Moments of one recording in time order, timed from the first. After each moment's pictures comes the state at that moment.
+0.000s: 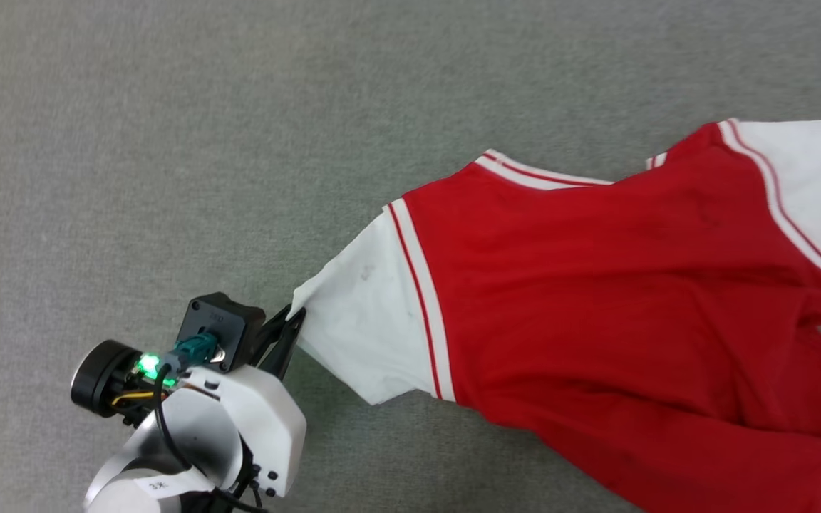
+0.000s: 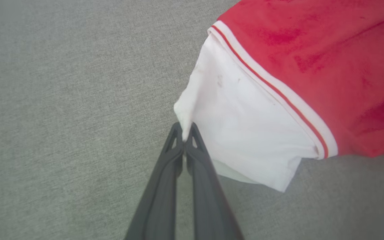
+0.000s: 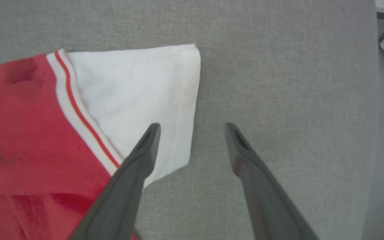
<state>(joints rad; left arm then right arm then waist) -0.11 0.35 -0.27 -0.39 -0.27 -0.01 0.58 -0.65 -0.47 -0.19 0.15 0.35 0.13 1.14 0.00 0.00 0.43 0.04</state>
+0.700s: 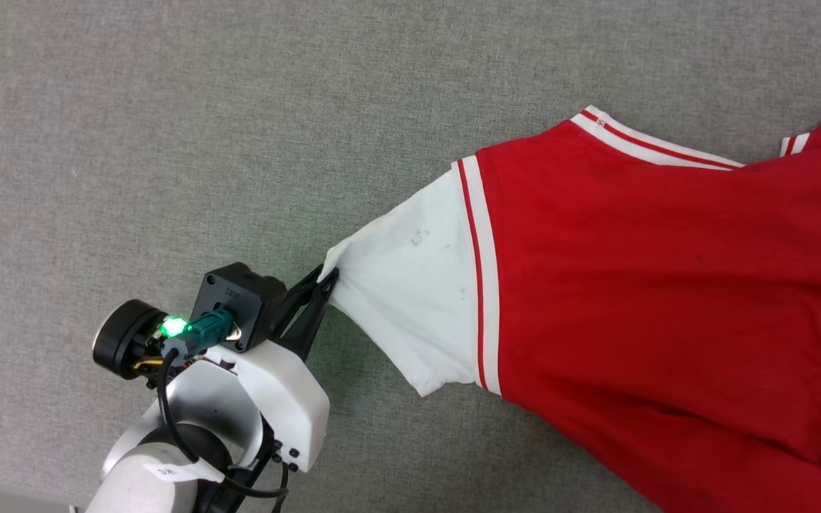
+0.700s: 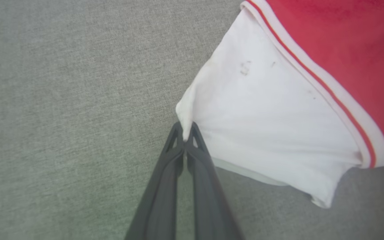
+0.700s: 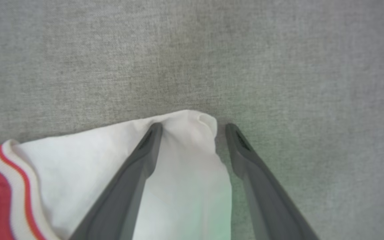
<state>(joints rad) -0.21 0.32 -0.31 -0.39 -0.28 -0.03 0.53 -0.84 -0.46 -0.33 0.30 0.19 0.13 1.24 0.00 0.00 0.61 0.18</state>
